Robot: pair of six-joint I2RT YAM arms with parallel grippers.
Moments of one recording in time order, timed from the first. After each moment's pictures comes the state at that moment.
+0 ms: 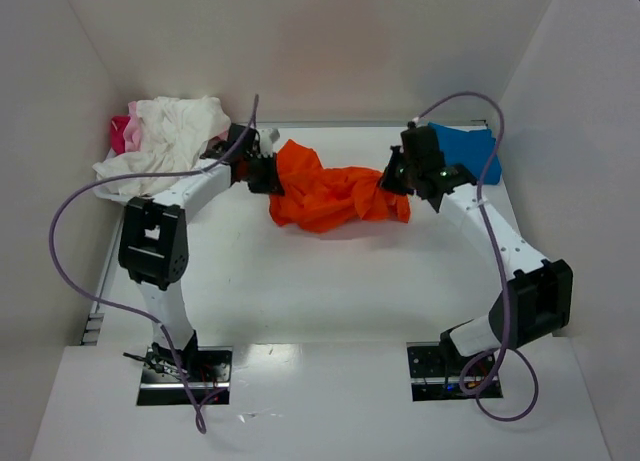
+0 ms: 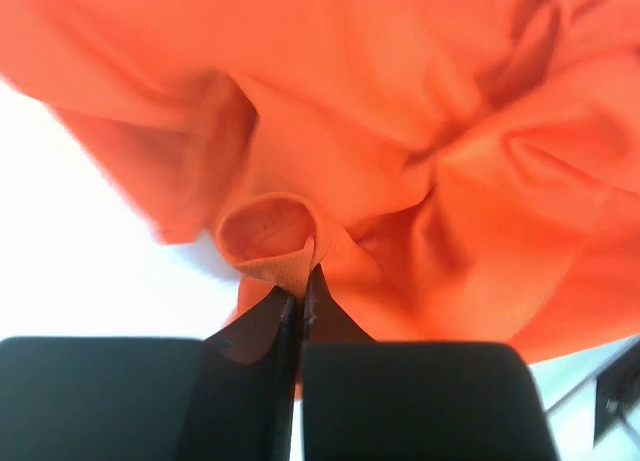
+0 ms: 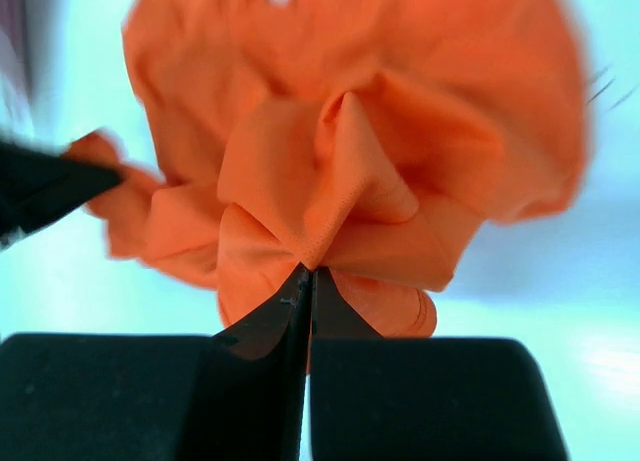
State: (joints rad) left arm -0.26 1.91 1.47 -0.47 0.39 -0.24; right arm 0.37 1.43 1.25 -0.55 0.02 0.60
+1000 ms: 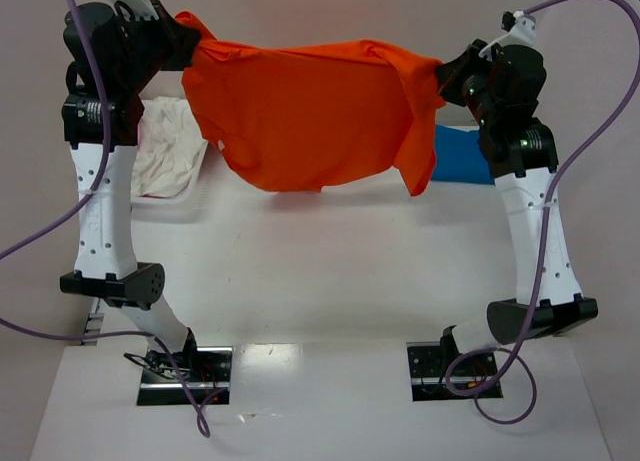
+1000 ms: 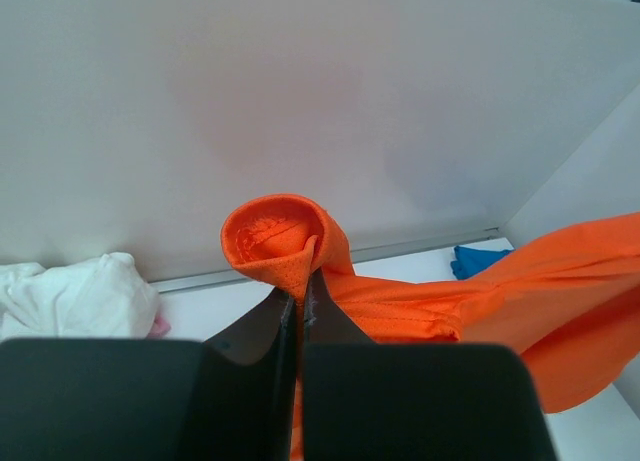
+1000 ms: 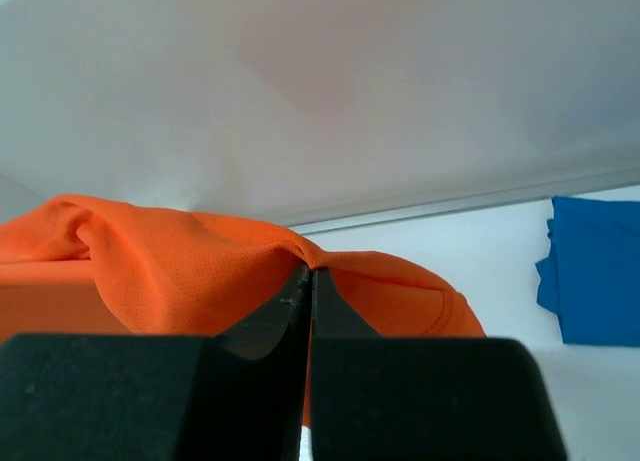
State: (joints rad) left arm -0.05 1.71 2.44 -0.69 0.23 -0.24; right arm 0.14 1.46 1.93 -0.53 0.03 0.44
